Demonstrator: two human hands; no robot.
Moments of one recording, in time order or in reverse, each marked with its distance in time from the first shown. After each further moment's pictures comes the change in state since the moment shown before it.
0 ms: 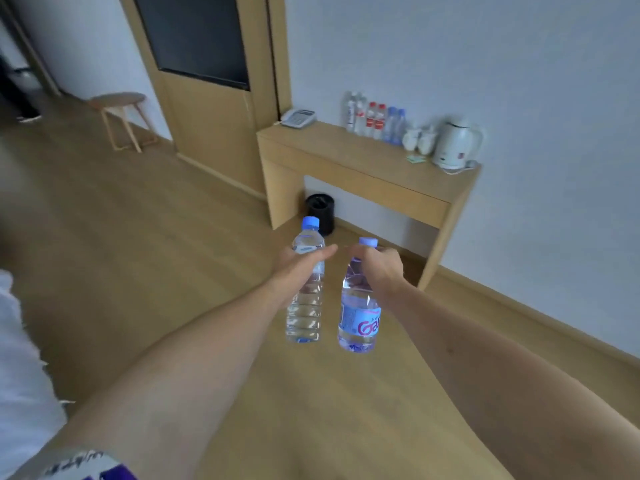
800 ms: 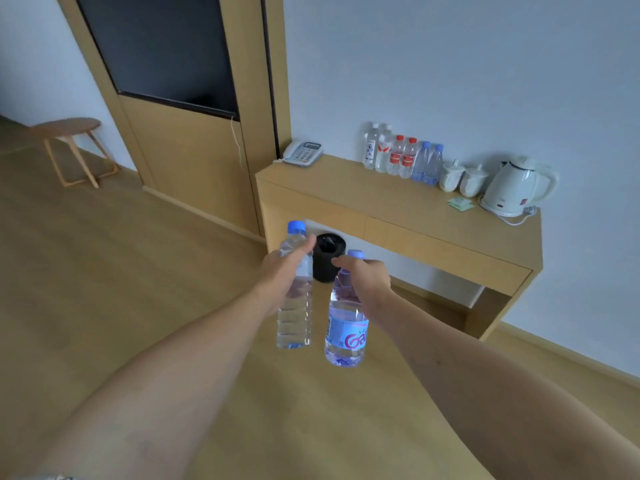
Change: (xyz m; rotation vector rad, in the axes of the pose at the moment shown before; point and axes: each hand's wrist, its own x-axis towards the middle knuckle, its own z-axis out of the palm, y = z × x) left_hand 0.442 0.108 -0.162 -0.054 -0.112 -0.053; right_hand 0.336 -0.123 0.272 0.047 0.099 0.034
